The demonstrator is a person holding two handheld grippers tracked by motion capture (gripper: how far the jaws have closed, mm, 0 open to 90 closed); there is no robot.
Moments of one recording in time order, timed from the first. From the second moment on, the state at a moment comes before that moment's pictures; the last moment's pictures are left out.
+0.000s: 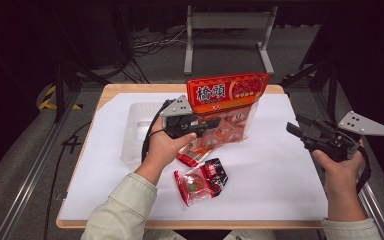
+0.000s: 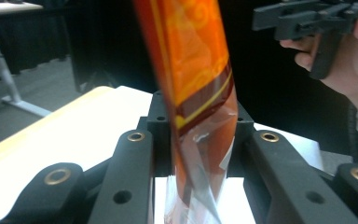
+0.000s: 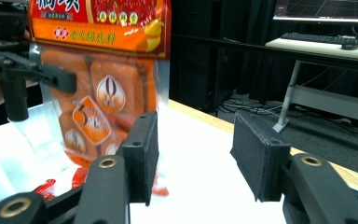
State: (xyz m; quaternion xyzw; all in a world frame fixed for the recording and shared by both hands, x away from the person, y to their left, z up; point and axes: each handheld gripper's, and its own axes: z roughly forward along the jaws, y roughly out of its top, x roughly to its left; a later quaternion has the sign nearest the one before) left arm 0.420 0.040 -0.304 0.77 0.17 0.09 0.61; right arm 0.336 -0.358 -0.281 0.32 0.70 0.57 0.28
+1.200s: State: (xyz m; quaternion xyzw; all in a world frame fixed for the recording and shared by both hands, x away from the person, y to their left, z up) left arm 0.455 0.150 -0.283 0.74 0.25 0.19 0.59; right arm 0.331 -0.364 -0.304 0.35 0.73 0.53 0.27
